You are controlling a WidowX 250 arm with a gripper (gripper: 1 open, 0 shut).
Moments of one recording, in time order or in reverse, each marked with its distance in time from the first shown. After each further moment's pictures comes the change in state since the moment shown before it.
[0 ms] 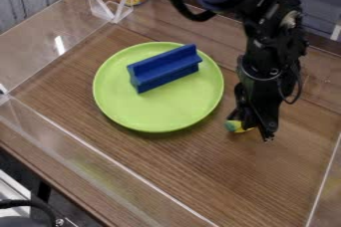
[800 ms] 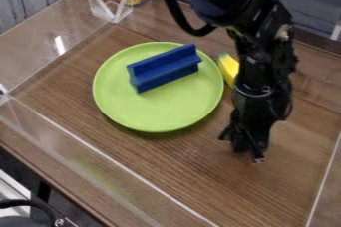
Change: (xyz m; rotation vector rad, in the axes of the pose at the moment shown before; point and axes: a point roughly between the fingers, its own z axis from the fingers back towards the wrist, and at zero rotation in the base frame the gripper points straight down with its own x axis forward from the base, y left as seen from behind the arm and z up) arm -0.026 0.005 -0.006 -0.112 0.094 -0.009
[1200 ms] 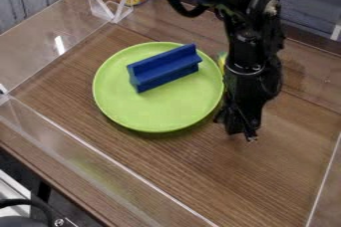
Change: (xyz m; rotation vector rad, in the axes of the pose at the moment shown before) arm 0.004 0.017 0.009 0.009 -0.031 0.030
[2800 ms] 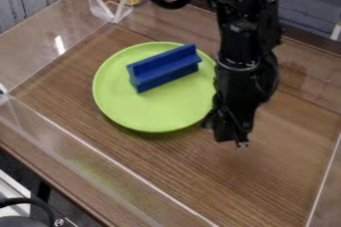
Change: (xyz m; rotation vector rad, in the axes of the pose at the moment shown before) arm -0.024 -0.024 0.026 -0.067 0.067 -0.030
